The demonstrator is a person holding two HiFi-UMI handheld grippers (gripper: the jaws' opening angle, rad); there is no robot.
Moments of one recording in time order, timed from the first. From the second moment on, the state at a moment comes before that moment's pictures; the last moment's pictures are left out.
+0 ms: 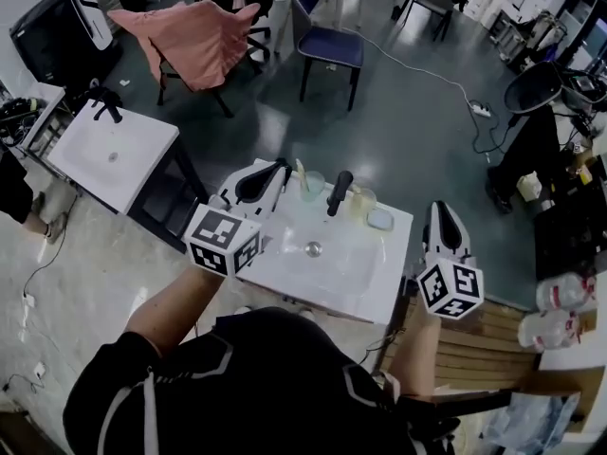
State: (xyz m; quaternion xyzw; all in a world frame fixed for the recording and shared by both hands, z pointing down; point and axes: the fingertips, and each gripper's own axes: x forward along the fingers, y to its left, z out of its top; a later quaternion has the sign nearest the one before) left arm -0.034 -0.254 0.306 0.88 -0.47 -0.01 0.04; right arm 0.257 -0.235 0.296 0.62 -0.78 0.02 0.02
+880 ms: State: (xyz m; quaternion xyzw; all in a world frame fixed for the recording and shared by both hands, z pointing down) left arm -0.013 -0.236 0.389 0.83 -0.54 0.05 0.09; right arm 0.269 -0.289 0.438 0.52 -0.85 0.06 0.09
